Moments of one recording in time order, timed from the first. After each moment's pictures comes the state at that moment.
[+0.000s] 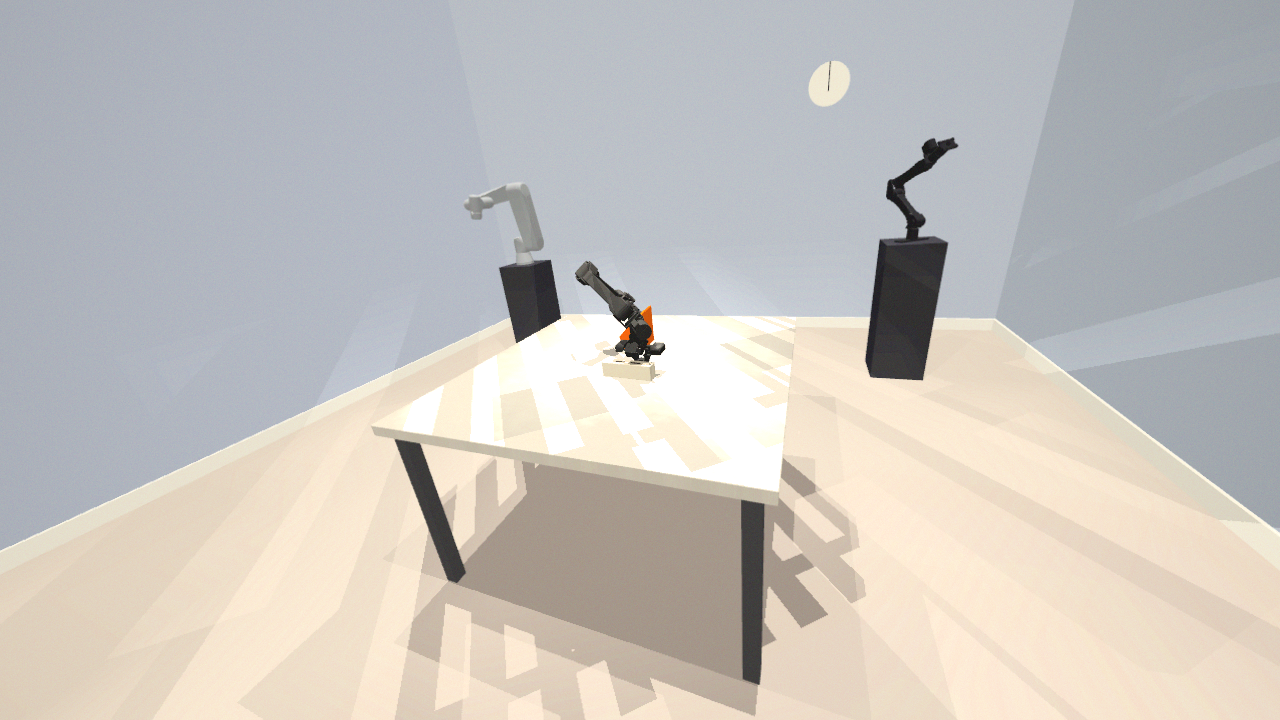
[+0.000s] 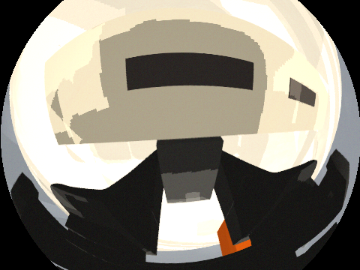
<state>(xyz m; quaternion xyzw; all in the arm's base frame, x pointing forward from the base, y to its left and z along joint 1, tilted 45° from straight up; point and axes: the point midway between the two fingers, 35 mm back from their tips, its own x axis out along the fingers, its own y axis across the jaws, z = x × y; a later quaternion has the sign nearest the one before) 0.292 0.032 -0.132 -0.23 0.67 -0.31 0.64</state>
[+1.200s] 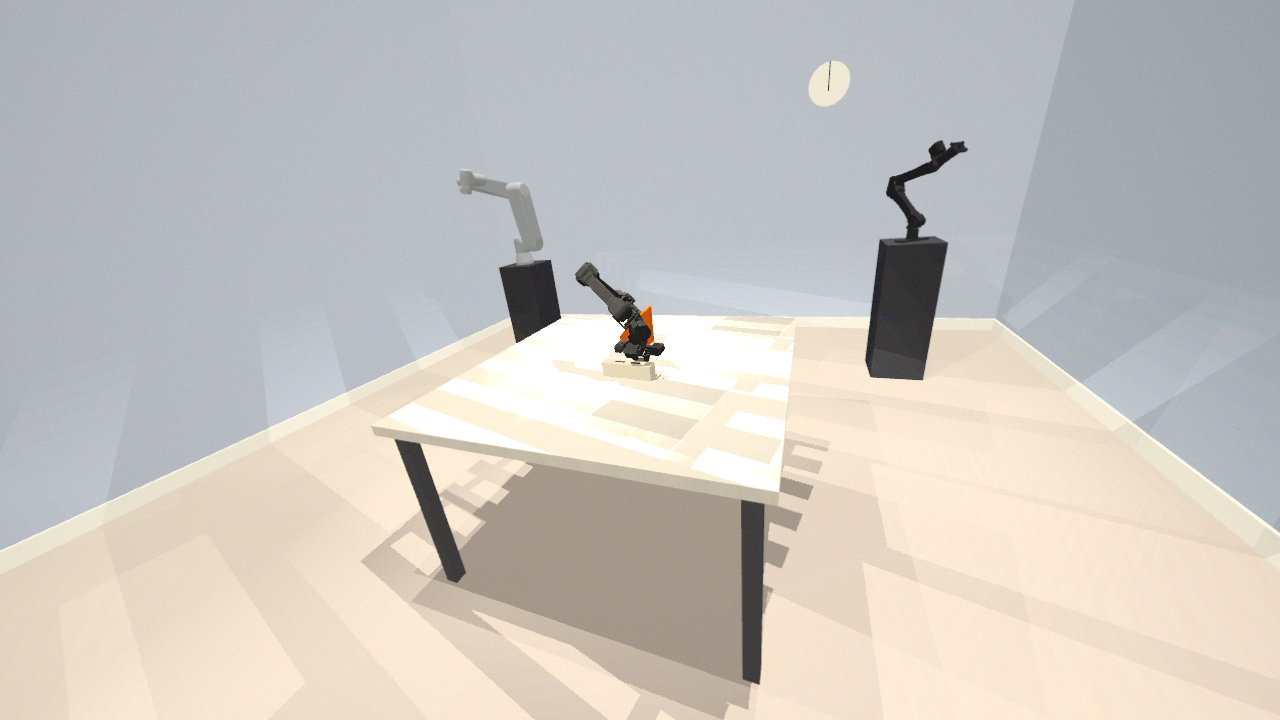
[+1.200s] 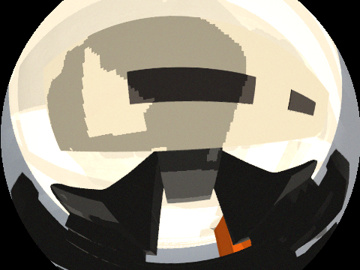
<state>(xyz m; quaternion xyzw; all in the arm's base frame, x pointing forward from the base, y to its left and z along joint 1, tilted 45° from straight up) 0.299 0.033 -0.129 -0.23 0.67 -0.30 0.63</state>
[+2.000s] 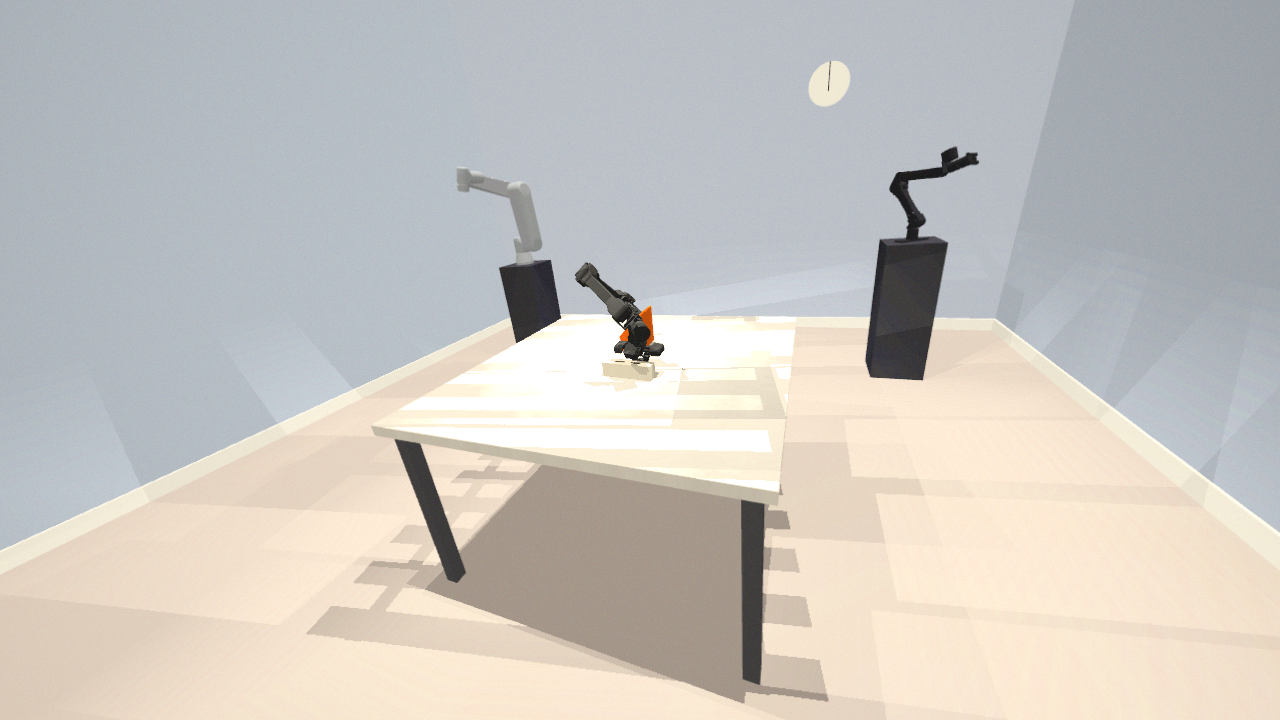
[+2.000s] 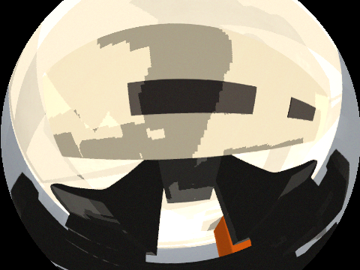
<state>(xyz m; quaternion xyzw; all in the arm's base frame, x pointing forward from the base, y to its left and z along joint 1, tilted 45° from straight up) 0.302 0.032 -0.130 -0.23 0.67 -0.30 0.63</state>
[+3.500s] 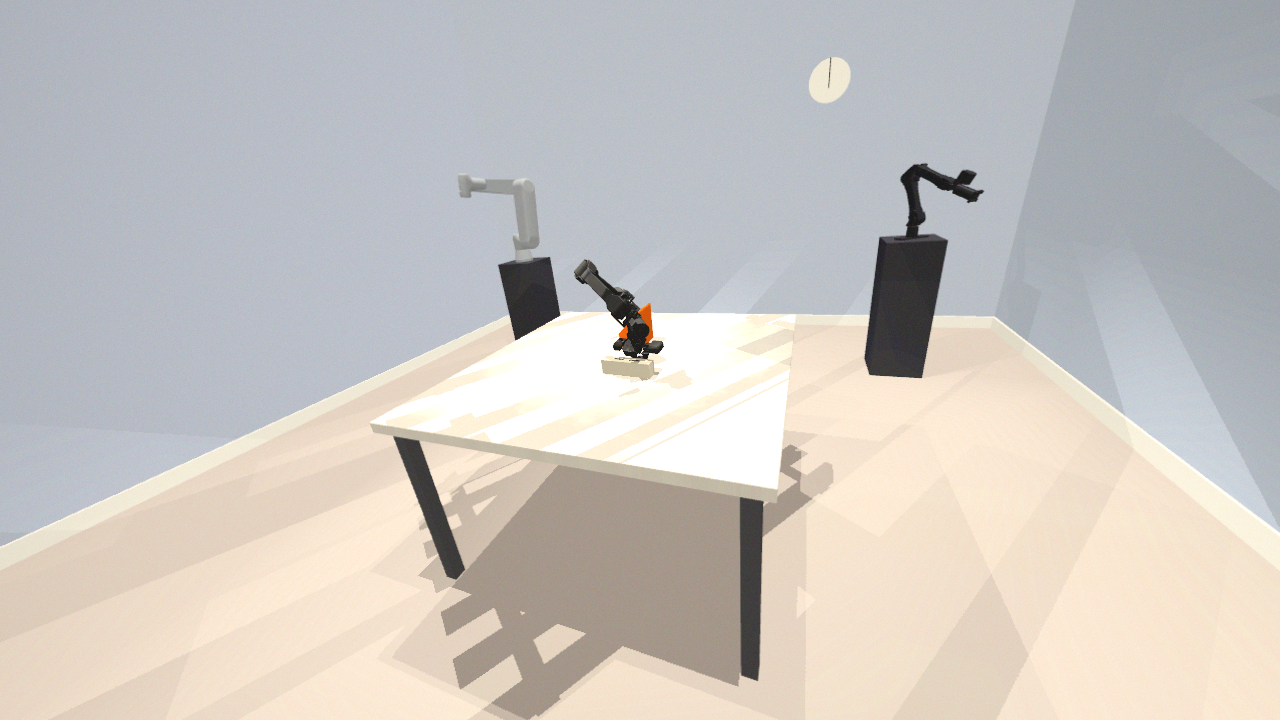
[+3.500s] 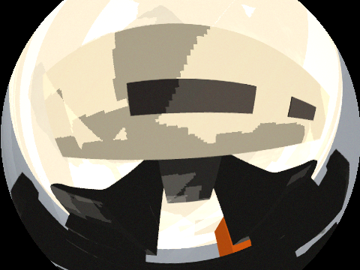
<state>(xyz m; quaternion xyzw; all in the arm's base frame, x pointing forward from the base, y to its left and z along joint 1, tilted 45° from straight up) 0.301 0.032 -0.131 -0.23 0.67 -0.30 0.64</state>
